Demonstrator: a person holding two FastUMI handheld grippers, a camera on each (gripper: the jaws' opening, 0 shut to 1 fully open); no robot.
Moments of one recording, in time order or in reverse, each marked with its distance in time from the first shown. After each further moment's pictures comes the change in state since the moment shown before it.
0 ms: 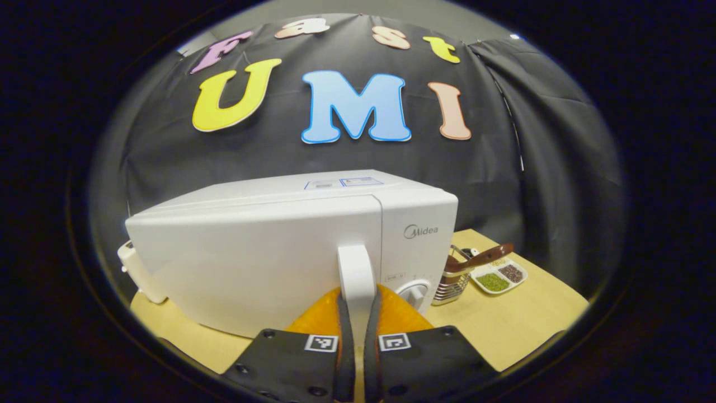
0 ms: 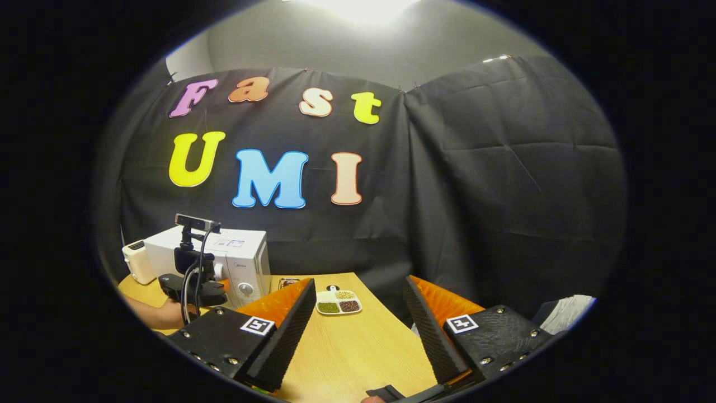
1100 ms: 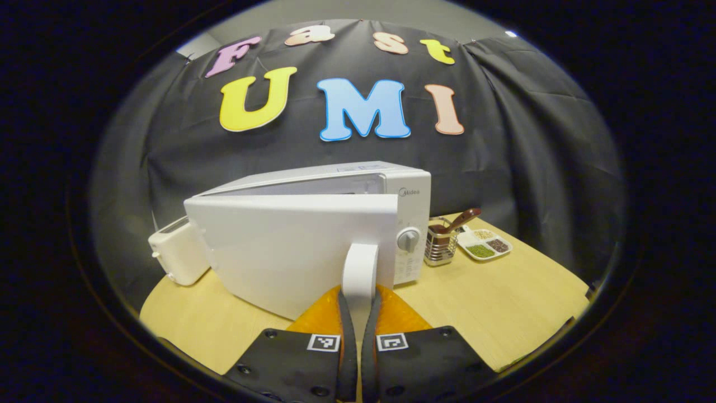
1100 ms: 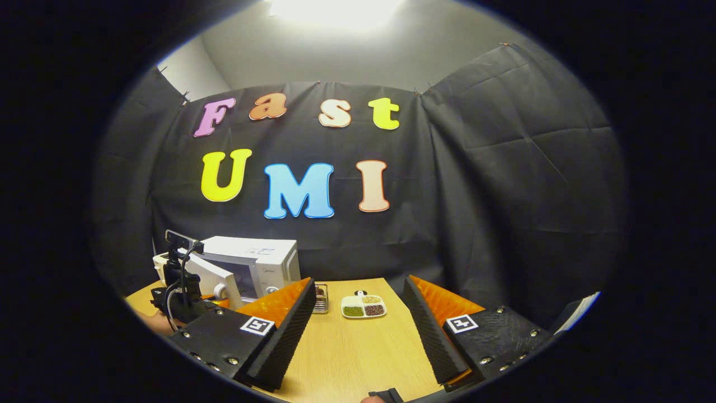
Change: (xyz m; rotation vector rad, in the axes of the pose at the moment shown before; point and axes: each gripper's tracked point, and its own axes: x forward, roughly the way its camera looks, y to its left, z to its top) left arm -0.146 0.025 -0.045 0.017 0.037 0.054; right arm -0.011 -0.002 0.004 0.050 -0.058 0.251
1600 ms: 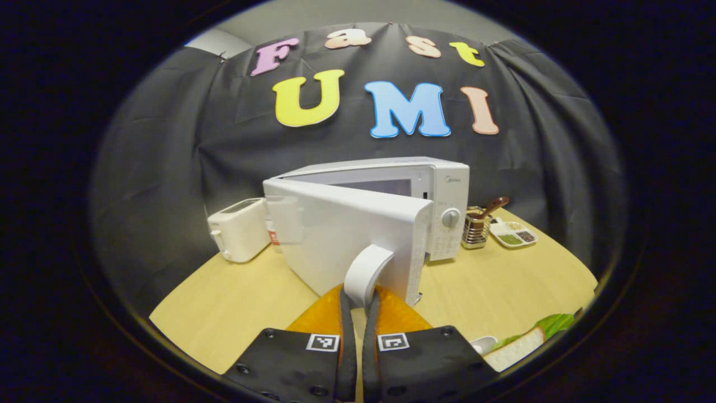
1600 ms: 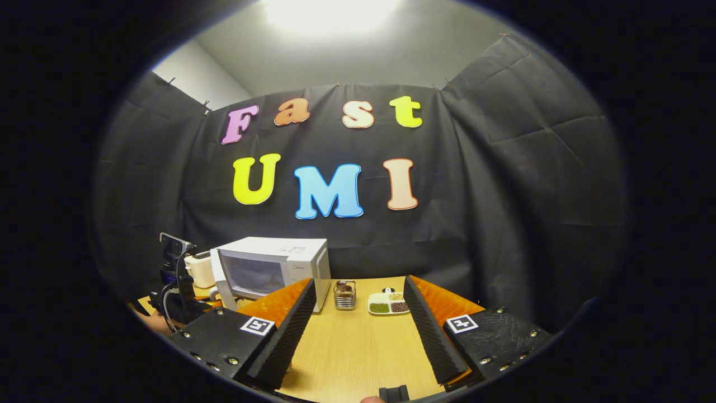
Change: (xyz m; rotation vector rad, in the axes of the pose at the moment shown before) left arm -0.096 0.073 -0.038 -0.042 0.024 0.217; right arm -0.015 0.019 -0.004 0.045 0.003 0.175
